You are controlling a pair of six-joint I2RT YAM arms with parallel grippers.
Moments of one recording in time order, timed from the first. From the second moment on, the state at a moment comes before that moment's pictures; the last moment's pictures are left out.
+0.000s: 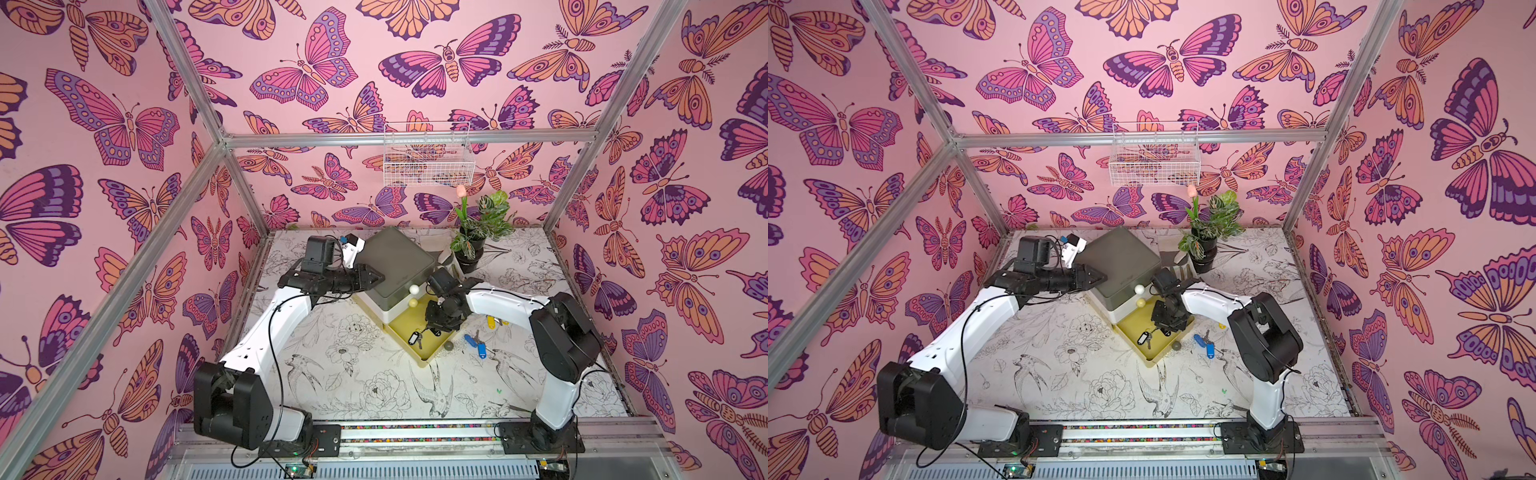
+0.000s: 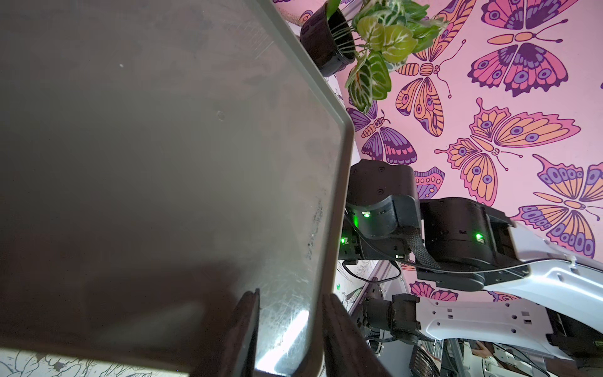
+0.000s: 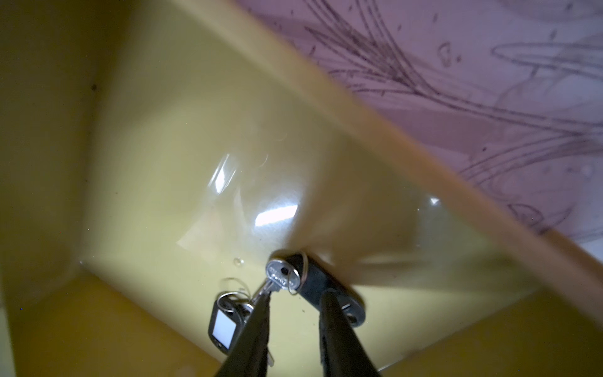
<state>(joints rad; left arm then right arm) -0.24 1.40 1.18 -0.52 0.74 -0.40 0.70 1.86 1.22 -0.66 -0.13 0.87</state>
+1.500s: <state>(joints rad) -0.22 1.40 1.17 -0.50 0.76 -0.39 0.70 1.77 1.24 -0.65 -0.08 0.85</state>
